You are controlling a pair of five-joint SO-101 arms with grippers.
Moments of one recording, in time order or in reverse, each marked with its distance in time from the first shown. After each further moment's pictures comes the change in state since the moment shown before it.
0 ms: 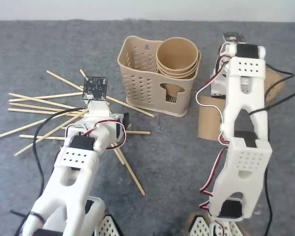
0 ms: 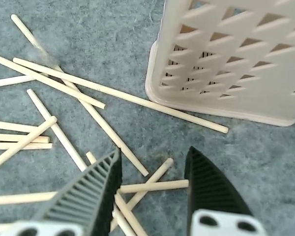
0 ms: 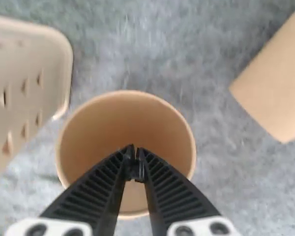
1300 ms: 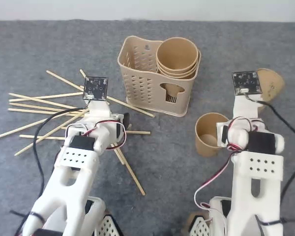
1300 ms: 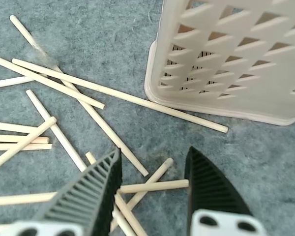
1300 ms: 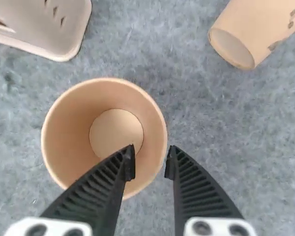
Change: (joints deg) left arm 0.0 0.0 0.0 0.0 -0.3; right arm 2.3 -77.5 80.8 -28.6 5.8
